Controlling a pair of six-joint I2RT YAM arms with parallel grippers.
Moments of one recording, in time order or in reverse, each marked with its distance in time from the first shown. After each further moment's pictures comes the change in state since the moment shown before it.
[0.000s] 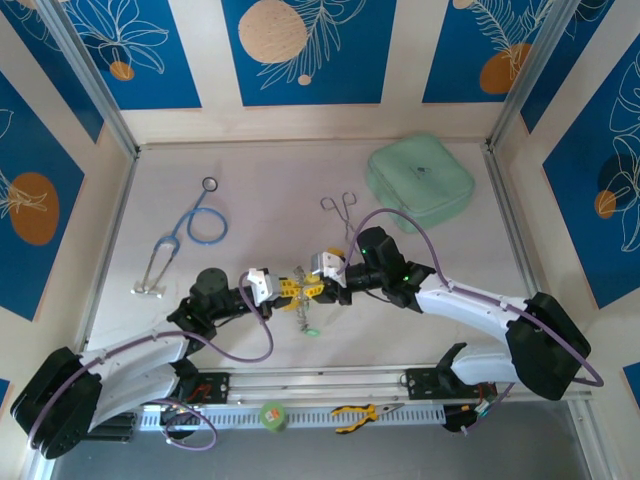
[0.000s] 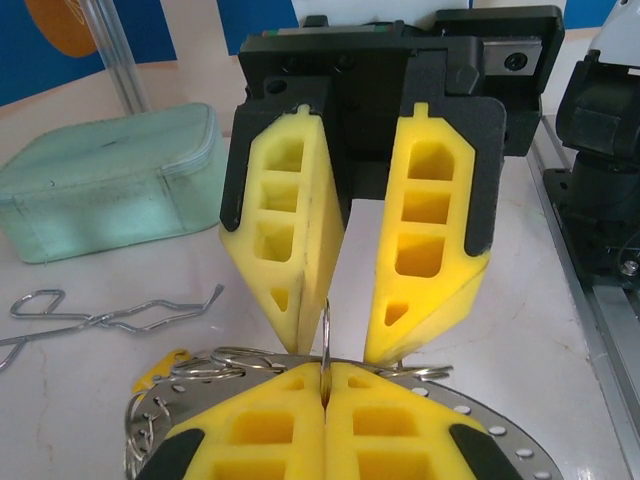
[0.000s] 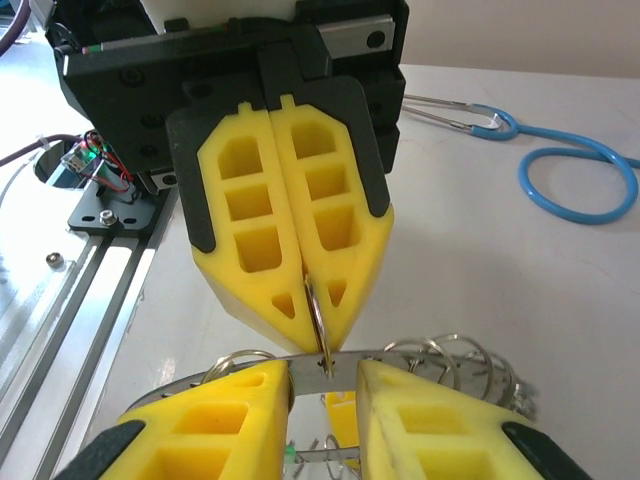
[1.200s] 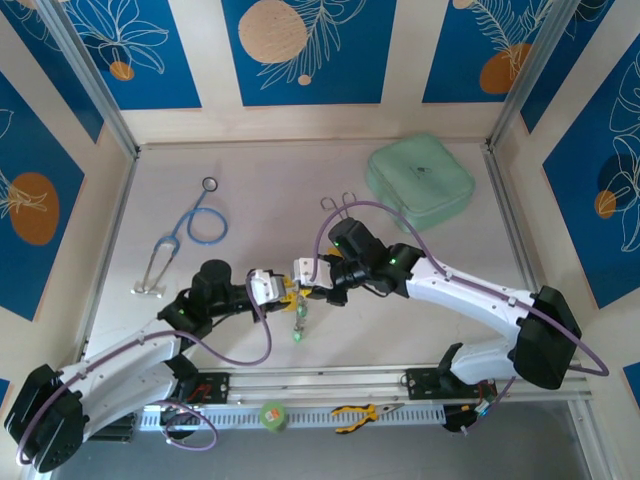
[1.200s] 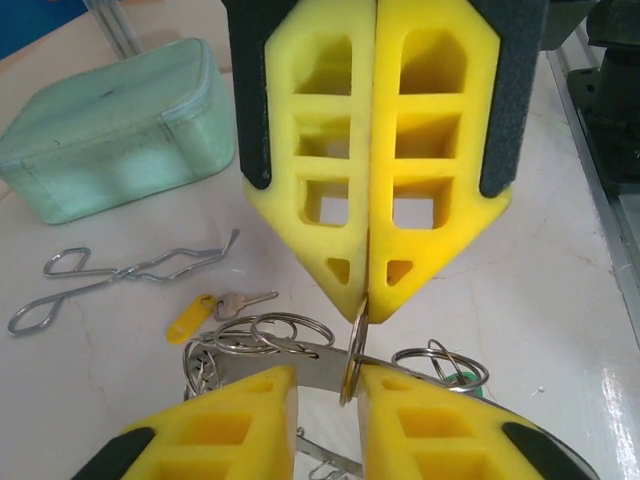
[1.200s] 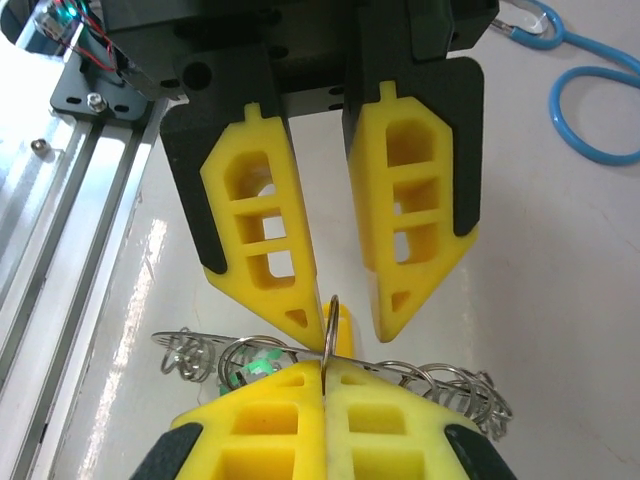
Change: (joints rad) left arm 0.001 -0.098 0.124 -0.423 -0.062 0.213; right arm 0.141 0.064 0.347 -0.598 0.277 -0.227
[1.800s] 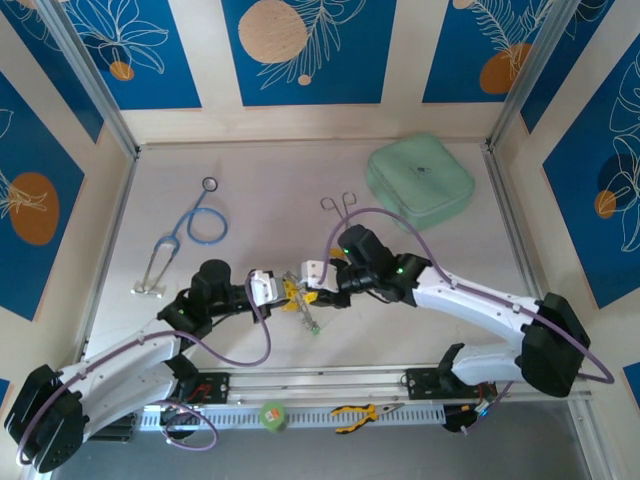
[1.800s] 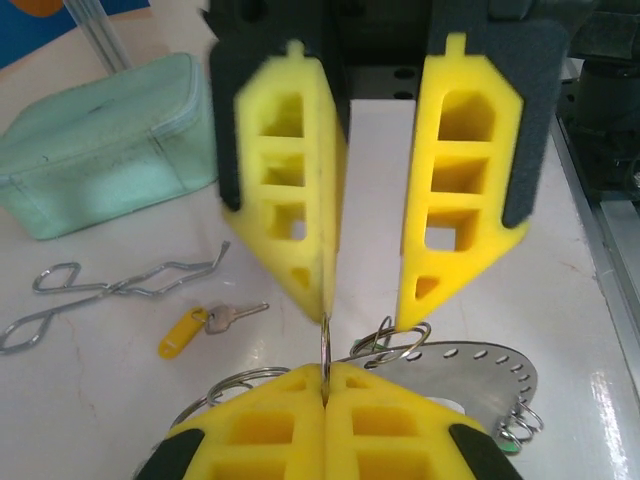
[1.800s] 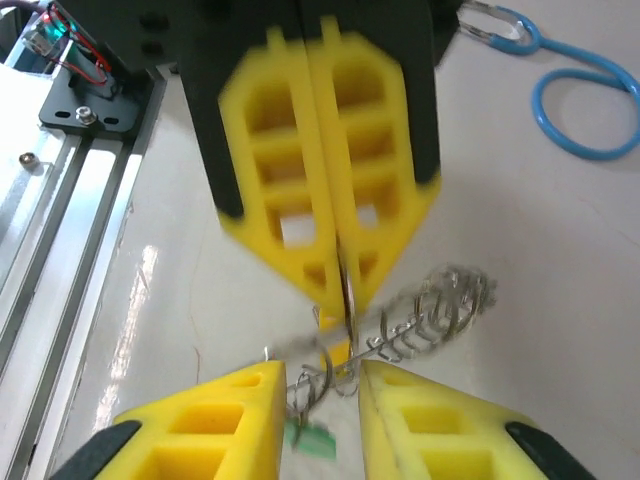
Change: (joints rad) left arm 0.000 -0.006 0.000 0.019 0.030 0.004; right arm -0.053 -0.097 -0.186 0.183 -0.040 0.066
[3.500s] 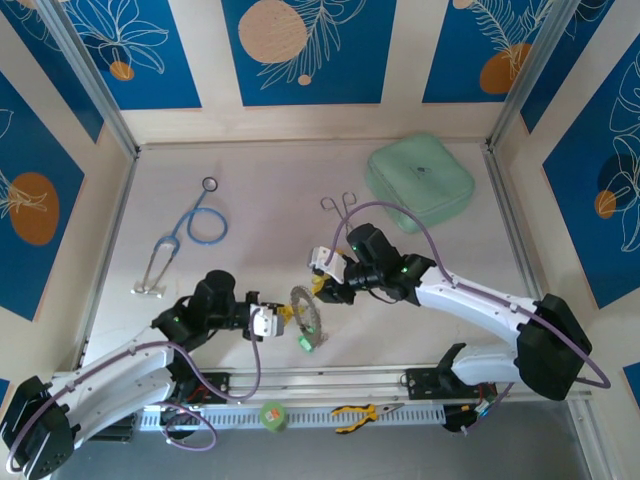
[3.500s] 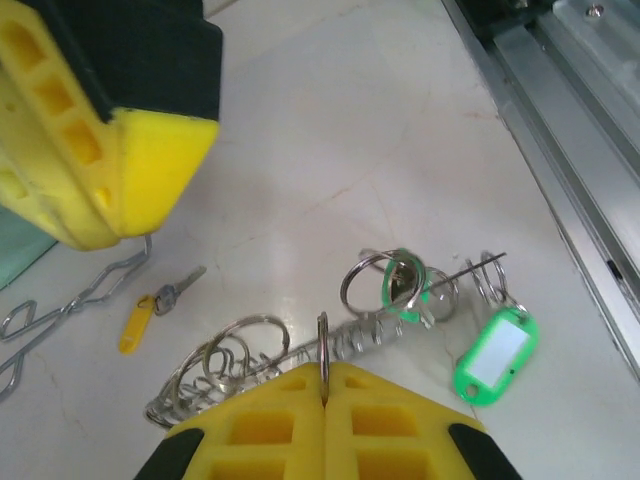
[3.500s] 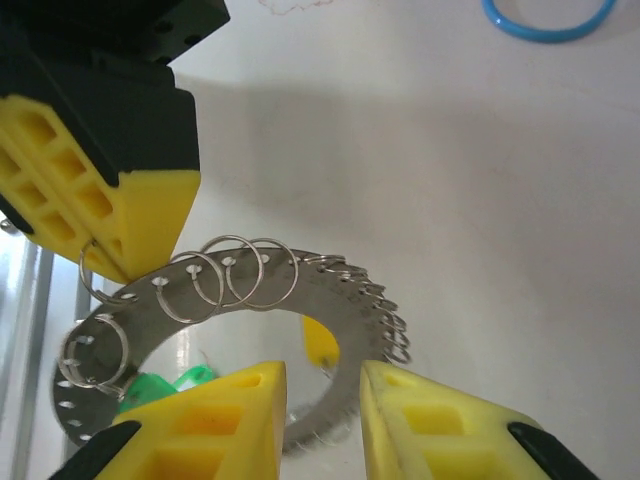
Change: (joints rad) left arm -0.062 -0.095 -0.020 -0.299 -0.008 0.441; right arm -0.048 0.032 -0.011 0.016 0.003 0.280
